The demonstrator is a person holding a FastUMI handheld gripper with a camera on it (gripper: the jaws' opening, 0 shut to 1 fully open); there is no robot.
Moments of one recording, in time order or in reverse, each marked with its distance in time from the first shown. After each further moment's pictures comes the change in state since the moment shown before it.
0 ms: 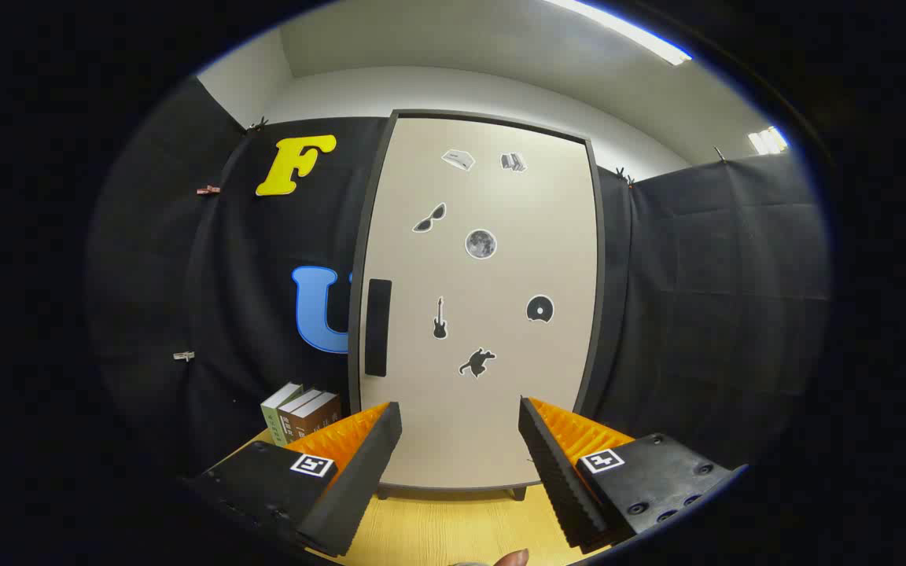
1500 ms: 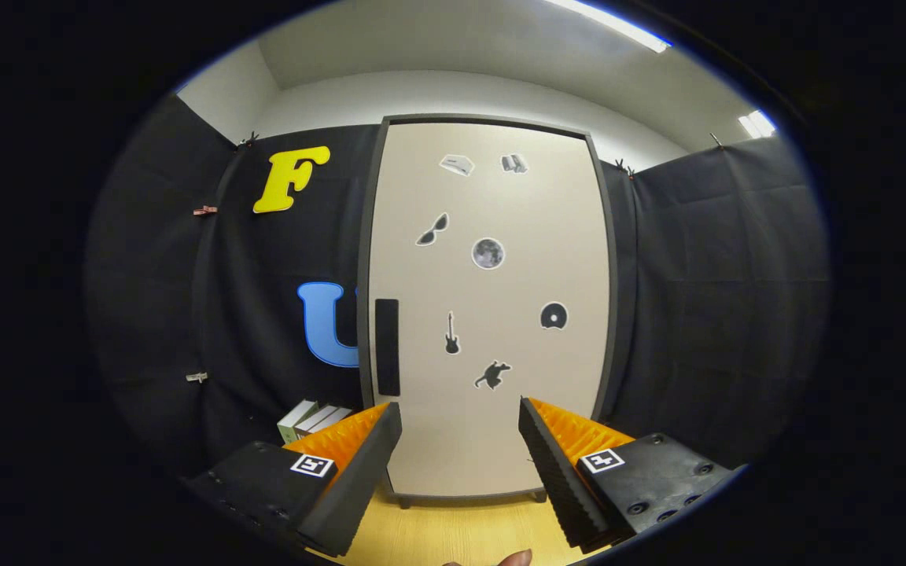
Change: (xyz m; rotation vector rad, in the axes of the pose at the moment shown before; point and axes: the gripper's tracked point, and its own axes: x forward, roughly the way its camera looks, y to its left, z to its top) arm 0.029 0.023 0.022 0.067 -0.008 0.045
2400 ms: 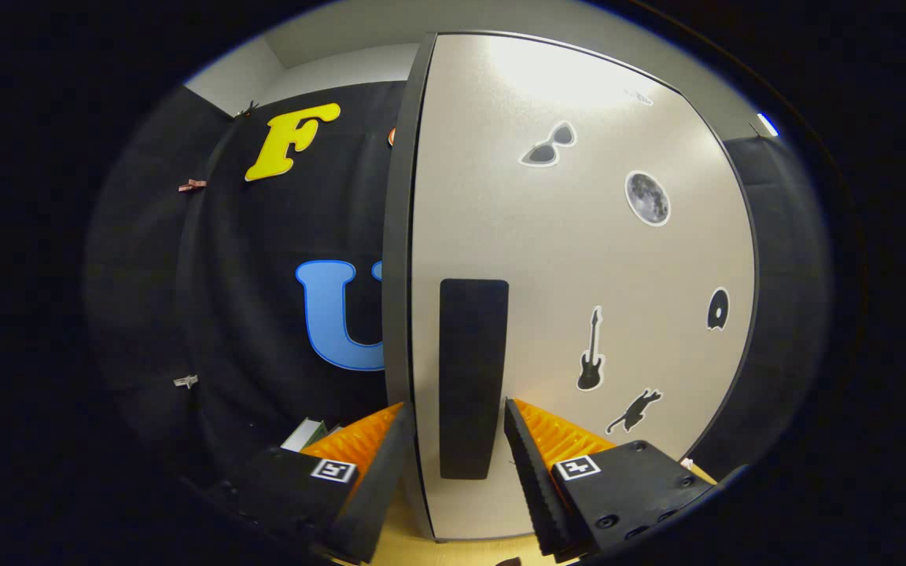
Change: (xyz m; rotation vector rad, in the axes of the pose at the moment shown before) arm 0.175 0.076 -0.044 0.015 0.095 -0.002
